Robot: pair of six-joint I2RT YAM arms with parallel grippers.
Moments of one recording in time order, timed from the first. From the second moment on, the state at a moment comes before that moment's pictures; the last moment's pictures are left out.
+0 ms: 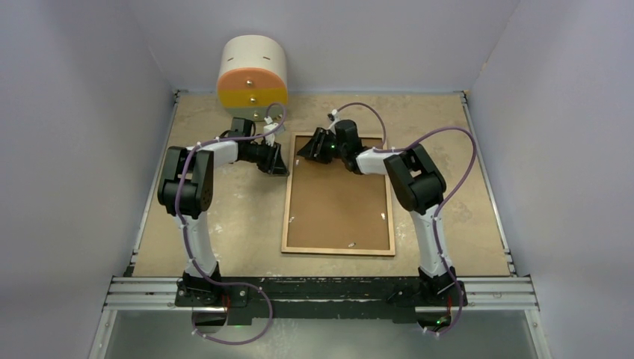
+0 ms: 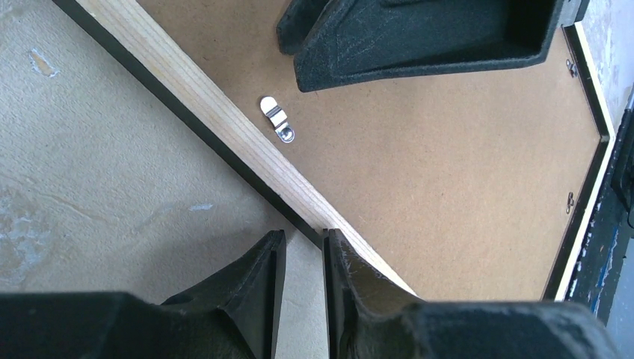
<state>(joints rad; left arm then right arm) -0.15 2.03 1.25 -0.26 0.85 0.21 0.51 2.24 1.38 0.36 -0.45 0.84</state>
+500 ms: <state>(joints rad) -0.15 2.03 1.25 -0.25 0.86 0.21 0.55 2.24 1.37 0.37 -0.47 0.82</state>
